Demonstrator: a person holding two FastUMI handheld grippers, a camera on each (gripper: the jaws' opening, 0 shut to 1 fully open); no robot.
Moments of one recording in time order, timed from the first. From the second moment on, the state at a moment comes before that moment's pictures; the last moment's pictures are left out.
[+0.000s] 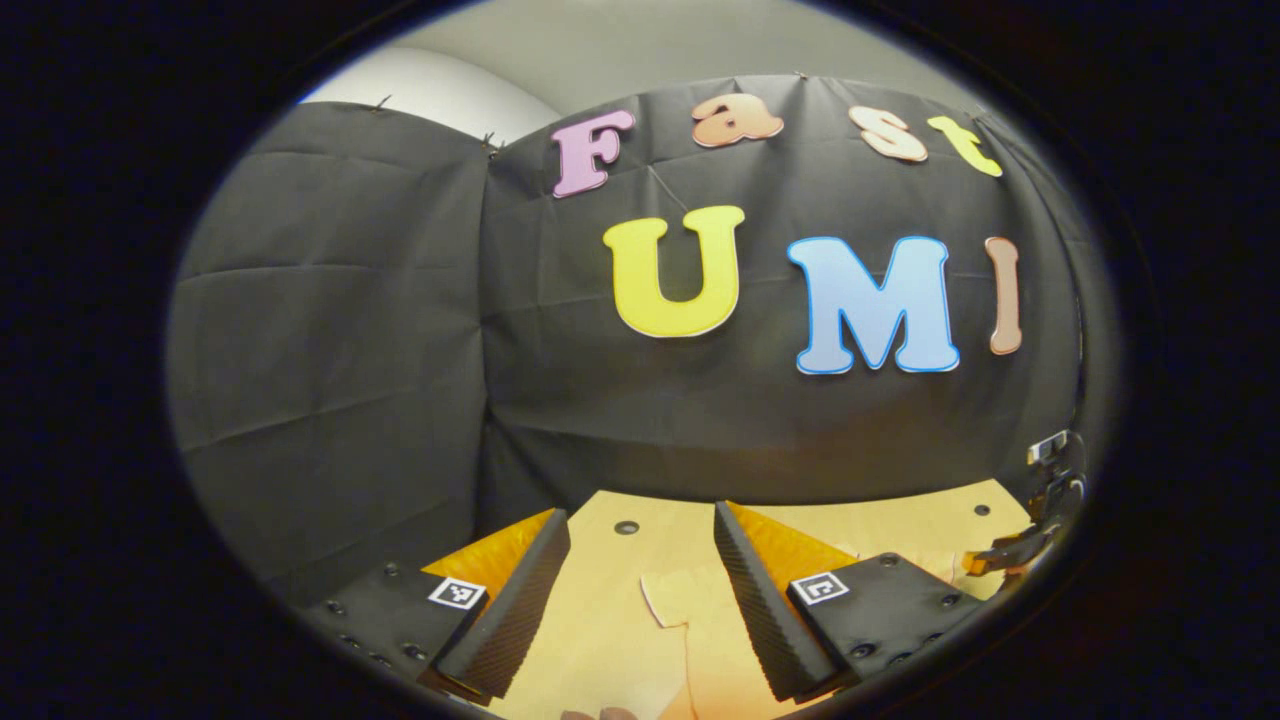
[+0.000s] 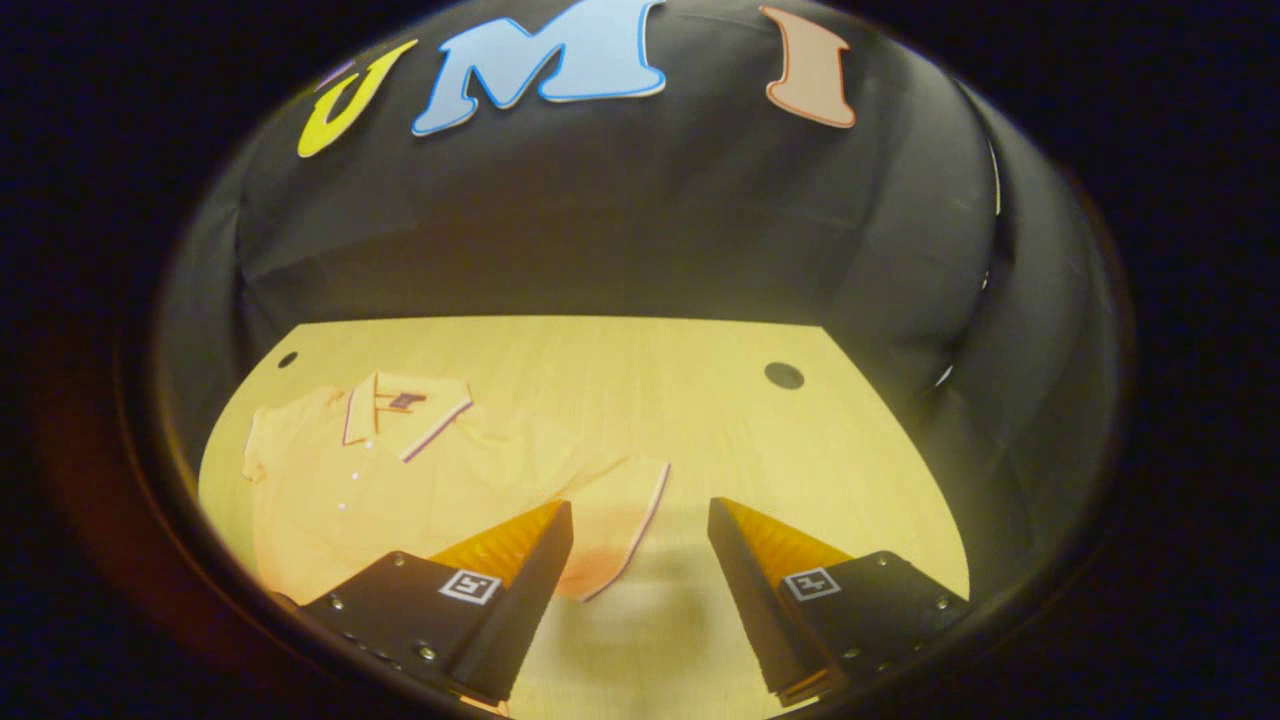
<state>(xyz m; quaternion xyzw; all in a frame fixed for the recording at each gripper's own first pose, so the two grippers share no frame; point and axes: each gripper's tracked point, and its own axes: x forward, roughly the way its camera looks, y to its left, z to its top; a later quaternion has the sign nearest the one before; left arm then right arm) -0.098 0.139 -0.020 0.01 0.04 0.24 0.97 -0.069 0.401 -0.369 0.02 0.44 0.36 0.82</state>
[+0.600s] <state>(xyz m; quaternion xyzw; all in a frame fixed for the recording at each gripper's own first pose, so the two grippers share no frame) -0.115 0.159 -0.034 0.01 0.07 0.28 0.96 -0.101 0.437 -0.435 0.00 0.53 0.38 0.76</state>
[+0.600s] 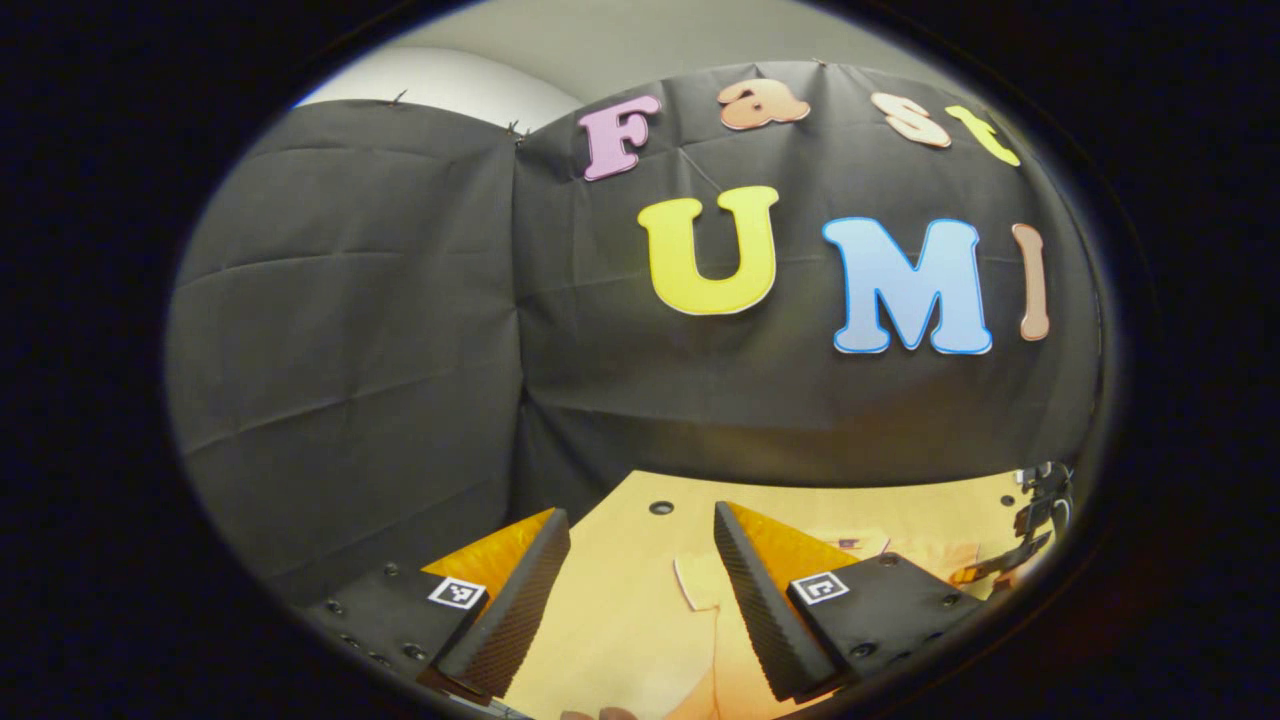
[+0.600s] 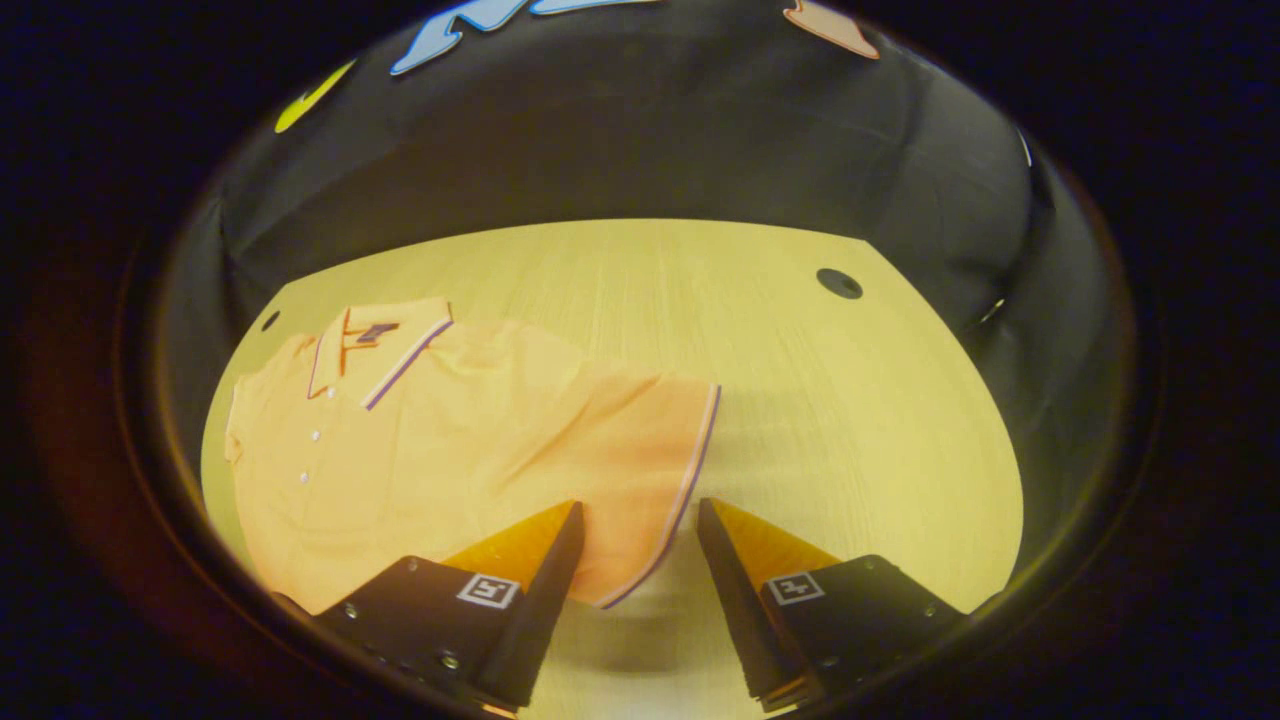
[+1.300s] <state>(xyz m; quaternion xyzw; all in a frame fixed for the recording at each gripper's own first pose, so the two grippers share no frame) -0.118 0.167 -0.041 0.01 0.08 0.28 0.96 -0.087 0.454 -0.407 0.02 0.51 0.37 0.77</state>
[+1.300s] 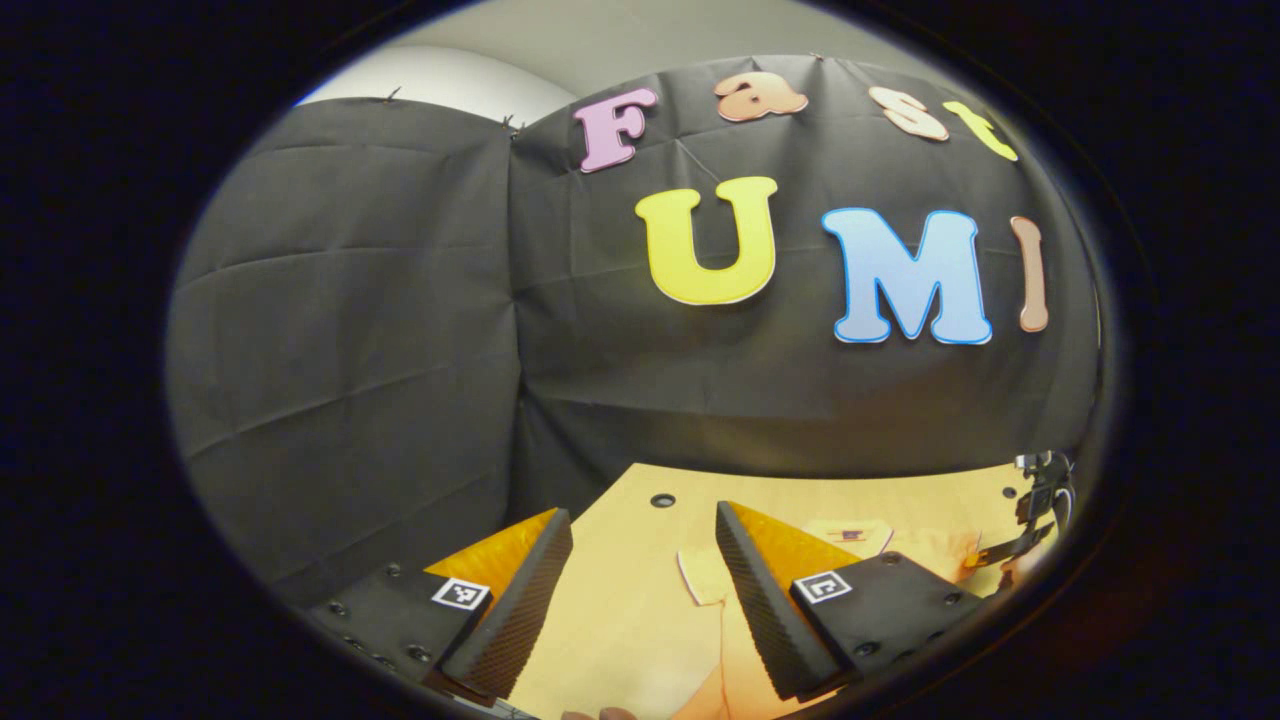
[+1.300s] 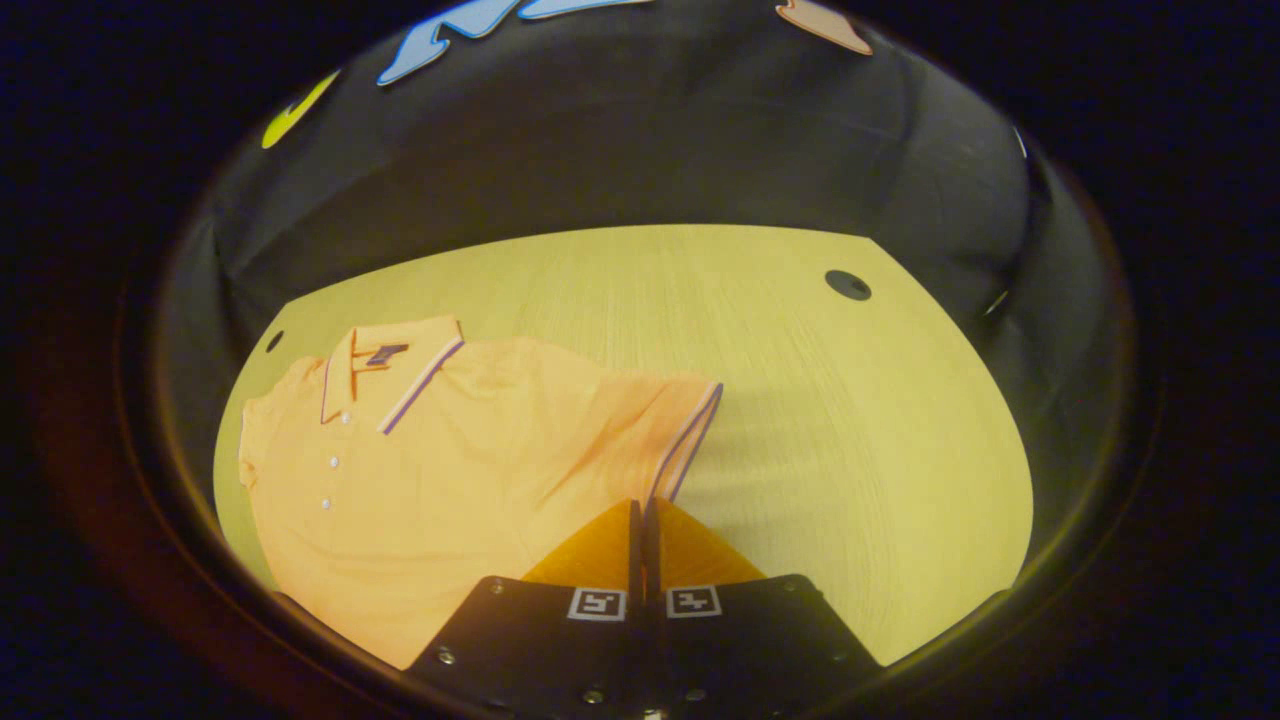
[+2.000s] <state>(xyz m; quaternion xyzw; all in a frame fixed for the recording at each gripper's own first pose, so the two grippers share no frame) -0.120 0.183 -0.057 0.00 0.09 0.28 0.95 -0.175 0.595 -0.279 0.01 0.41 0.56 0.72</state>
